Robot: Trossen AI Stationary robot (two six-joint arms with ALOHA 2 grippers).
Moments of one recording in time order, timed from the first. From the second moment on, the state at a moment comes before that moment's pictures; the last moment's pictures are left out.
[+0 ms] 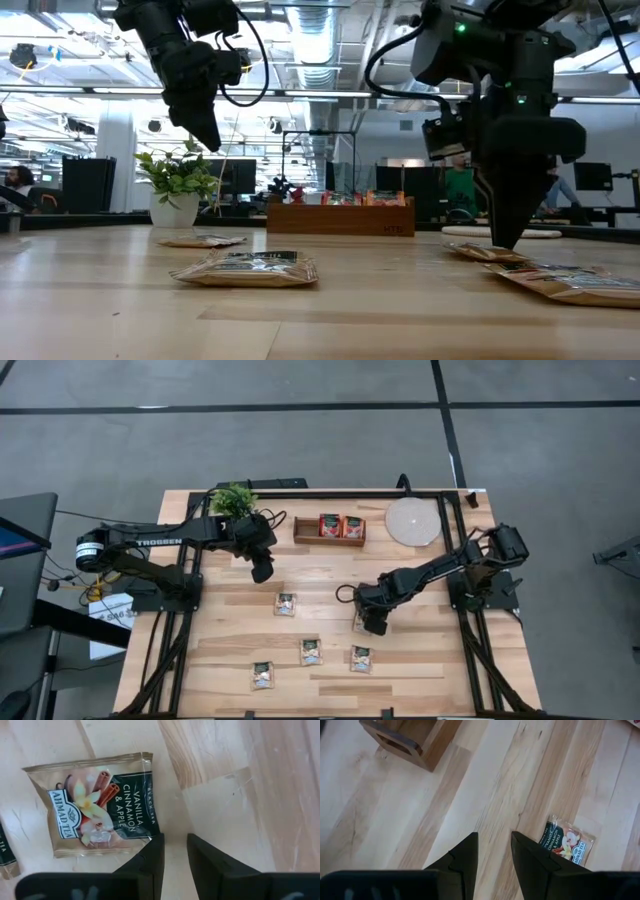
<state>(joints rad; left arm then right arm) 0.27 1.25 0.89 -0.64 0.00 -0.15 0.20 1.71 0.91 -0.61 0.00 0.51</state>
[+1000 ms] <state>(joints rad) 0.27 1.25 0.89 -0.63 0.00 -0.15 0.19 1.72 0.93 -0.52 -0.18 0.52</state>
